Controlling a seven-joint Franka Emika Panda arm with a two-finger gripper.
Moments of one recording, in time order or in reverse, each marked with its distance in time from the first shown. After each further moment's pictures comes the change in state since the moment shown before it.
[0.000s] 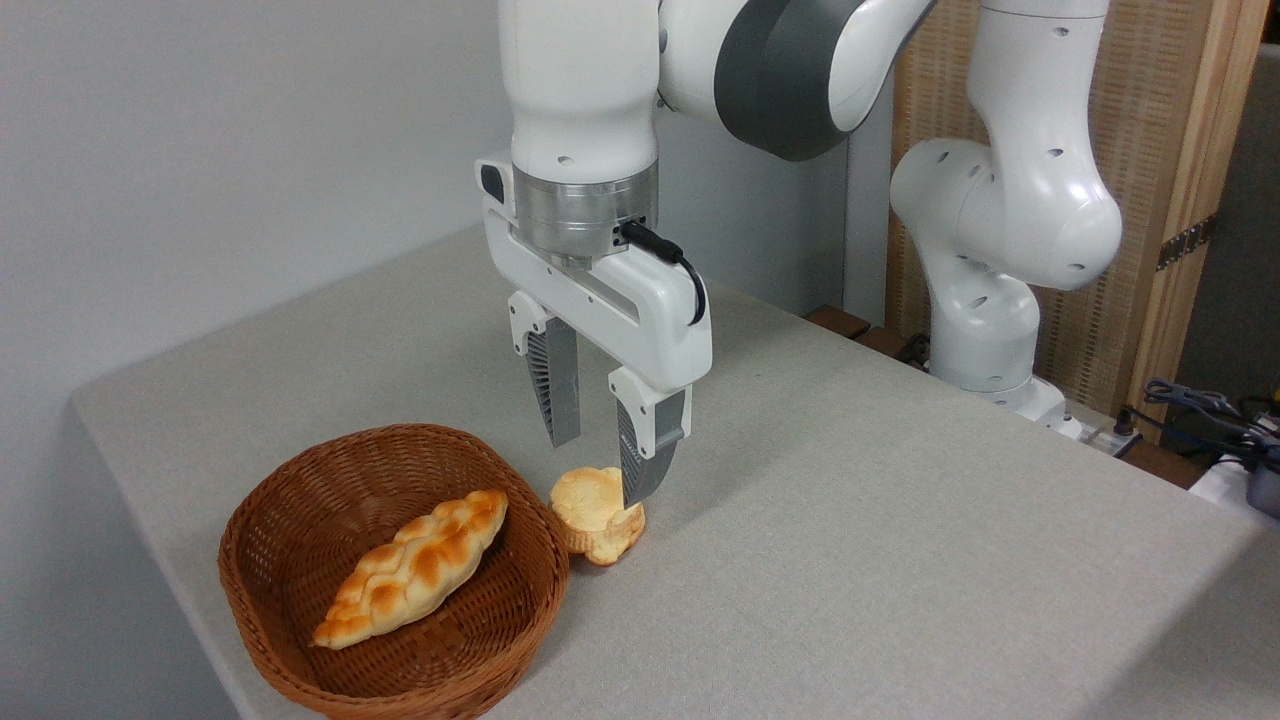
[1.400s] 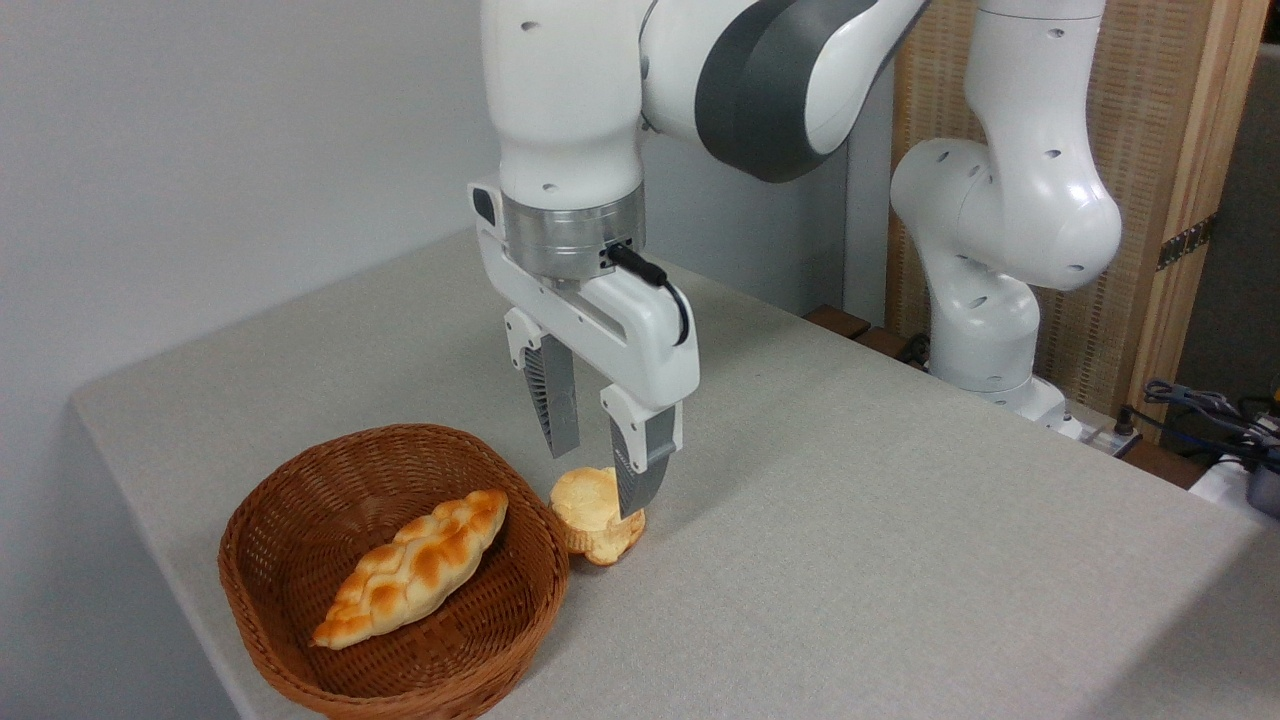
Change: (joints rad) arm -0.015 0.032 -0.004 -0.002 0.000 0.000 0.000
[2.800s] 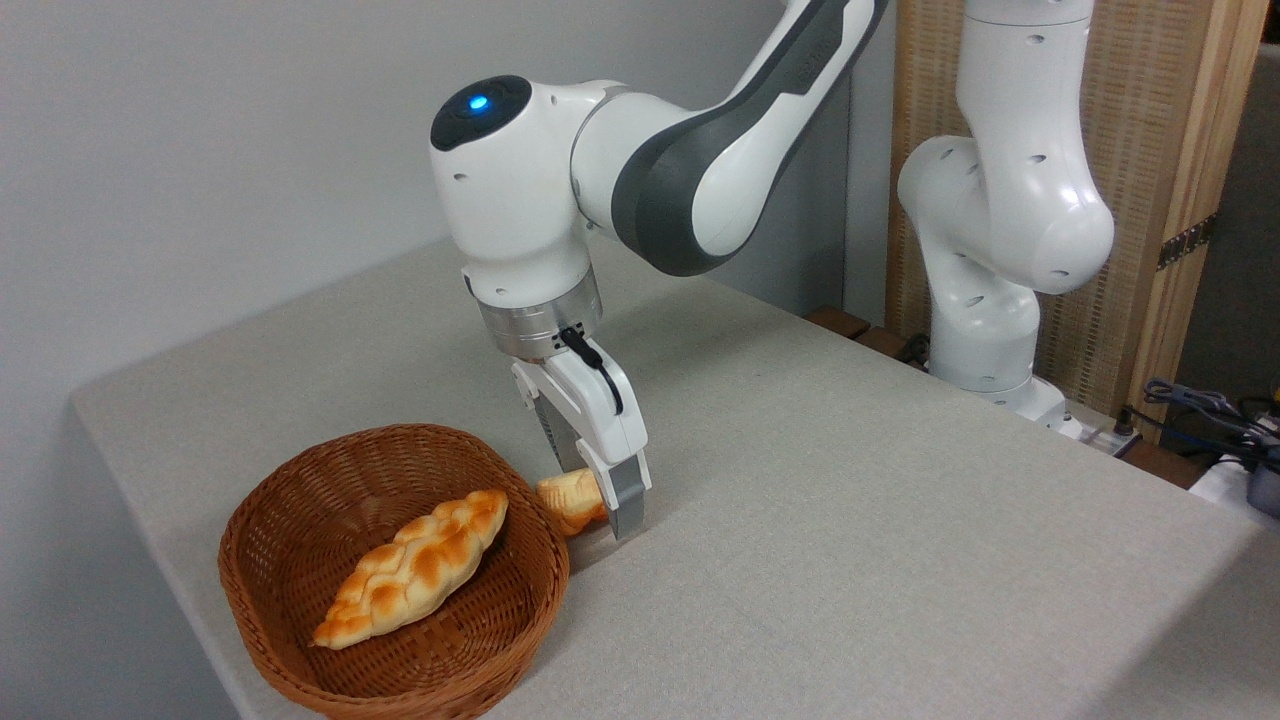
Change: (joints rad) arm -0.128 0.082 -0.004 -0.112 0.013 0.062 0.000
